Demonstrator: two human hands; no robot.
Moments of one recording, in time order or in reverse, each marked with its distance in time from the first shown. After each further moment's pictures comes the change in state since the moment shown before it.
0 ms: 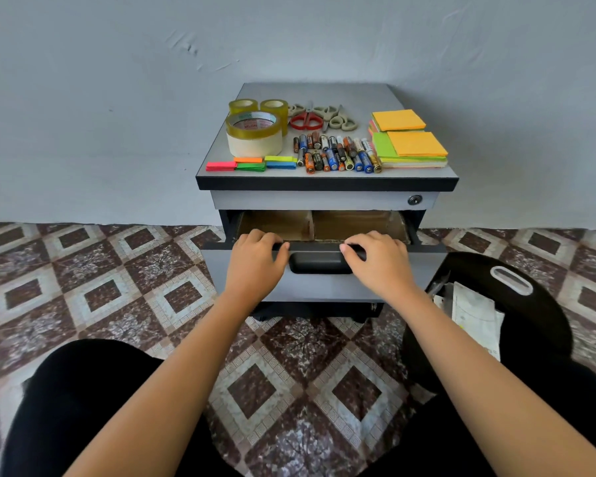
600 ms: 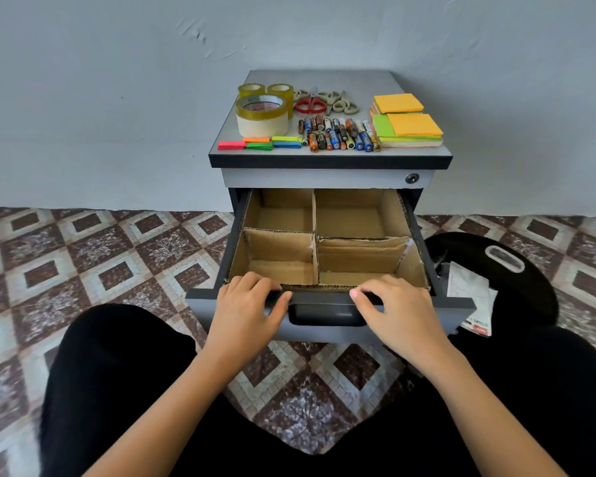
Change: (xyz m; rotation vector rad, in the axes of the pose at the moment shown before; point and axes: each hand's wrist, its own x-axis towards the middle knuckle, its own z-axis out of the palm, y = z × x) left_hand -0.128 0.010 -0.042 0.063 0.001 0.091; right_hand -0.130 -0.026 -0.040 0.027 -0.176 0.034
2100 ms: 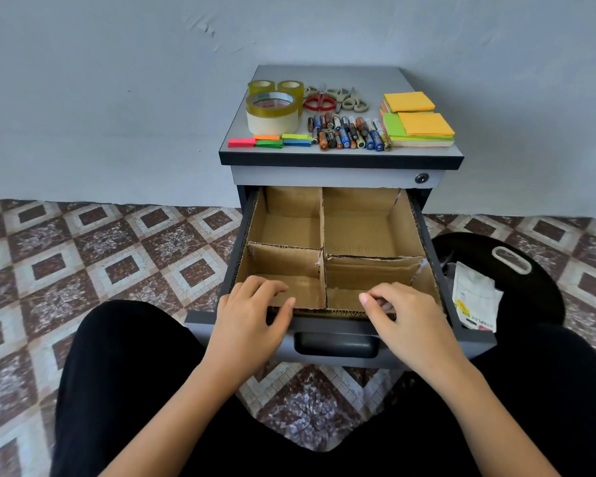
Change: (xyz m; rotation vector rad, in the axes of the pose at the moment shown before) left_hand -0.015 0.011 -0.026 -0.148 -0.047 -0.071; right_hand -0.016 -0.013 -0.009 0.101 0.039 -0.037
